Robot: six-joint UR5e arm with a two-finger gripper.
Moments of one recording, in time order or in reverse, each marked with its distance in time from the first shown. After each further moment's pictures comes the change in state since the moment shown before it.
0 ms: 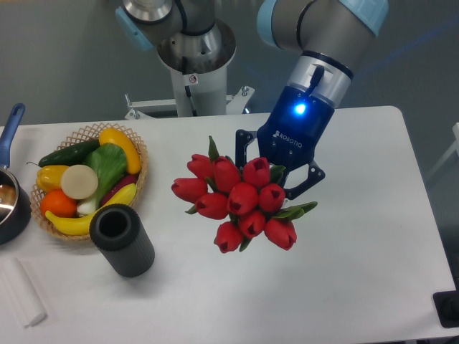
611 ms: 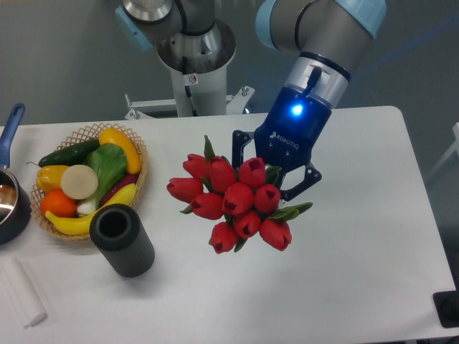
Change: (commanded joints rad) arm -0.006 -0.008 0.002 0.014 -0.002 -0.002
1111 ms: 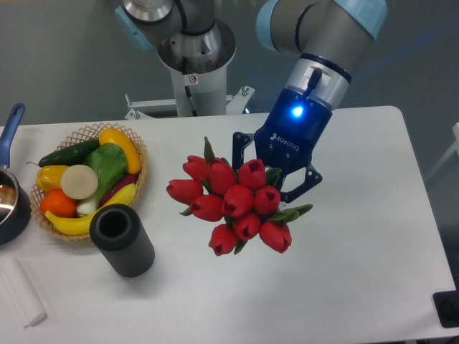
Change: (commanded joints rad) arm -0.023 -0.017 0.003 0.021 -0.003 0.003
